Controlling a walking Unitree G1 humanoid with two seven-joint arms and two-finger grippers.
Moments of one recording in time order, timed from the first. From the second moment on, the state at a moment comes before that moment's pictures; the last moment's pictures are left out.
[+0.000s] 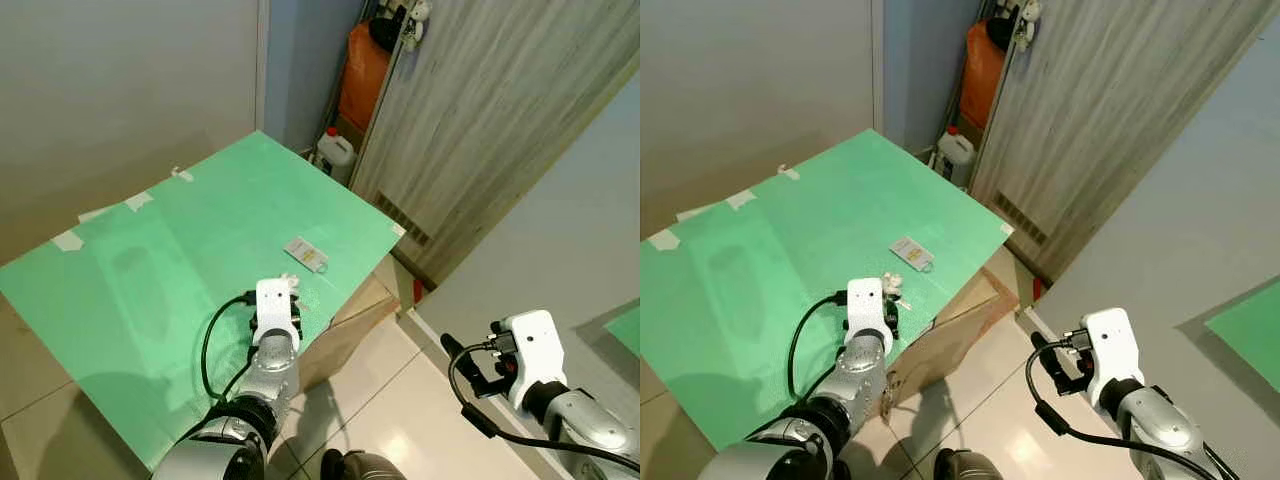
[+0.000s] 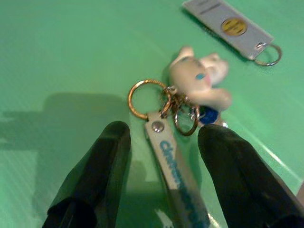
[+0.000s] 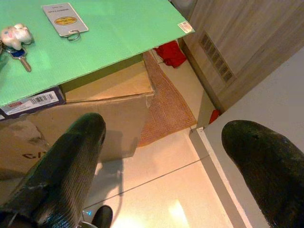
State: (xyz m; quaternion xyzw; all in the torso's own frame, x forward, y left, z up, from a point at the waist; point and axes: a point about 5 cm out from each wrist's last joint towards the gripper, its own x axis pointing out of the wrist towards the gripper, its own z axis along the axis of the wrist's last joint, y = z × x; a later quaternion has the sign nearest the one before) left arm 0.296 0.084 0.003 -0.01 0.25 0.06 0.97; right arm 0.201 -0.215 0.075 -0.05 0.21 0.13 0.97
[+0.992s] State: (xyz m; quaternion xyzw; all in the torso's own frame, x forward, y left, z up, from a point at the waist) left arm 0.297 0.086 -0.003 -0.04 0.32 0.05 0.95; right arm 0.199 -0.213 0.077 -0.05 0.21 0.14 0.97
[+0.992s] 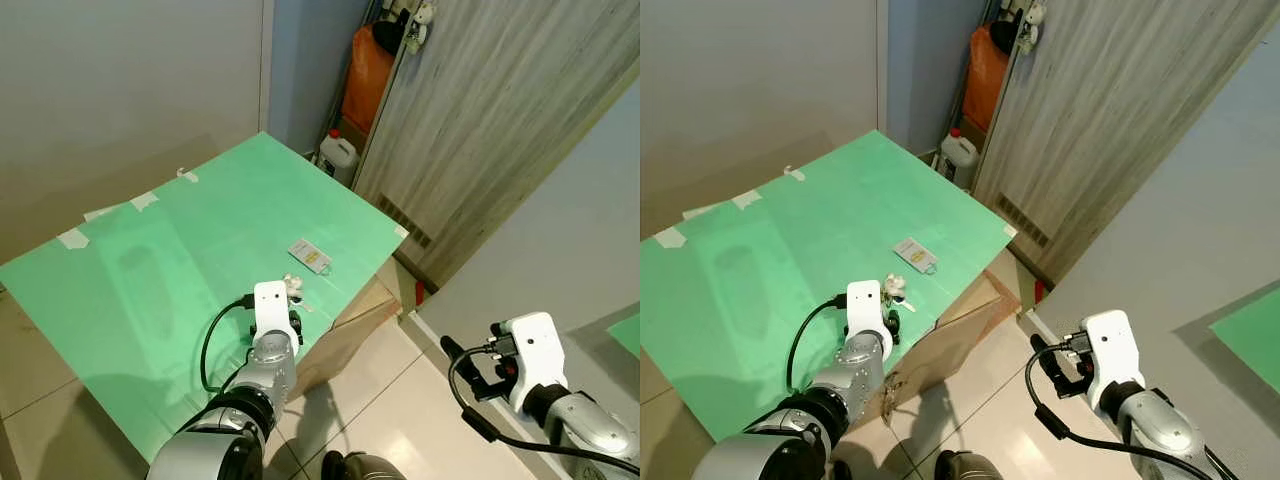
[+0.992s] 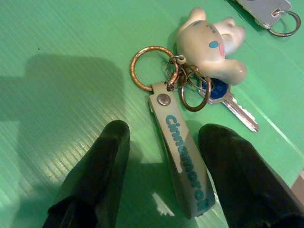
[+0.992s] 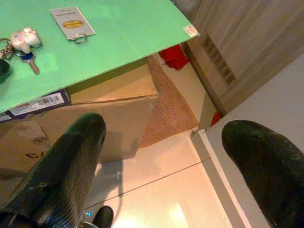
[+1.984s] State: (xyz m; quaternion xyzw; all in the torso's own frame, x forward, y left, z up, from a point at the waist) left arm 0.295 0.093 -0.007 0.05 0.32 -0.05 0.95; right arm 0.200 -0.208 0.075 -0.05 0.22 0.14 0.96
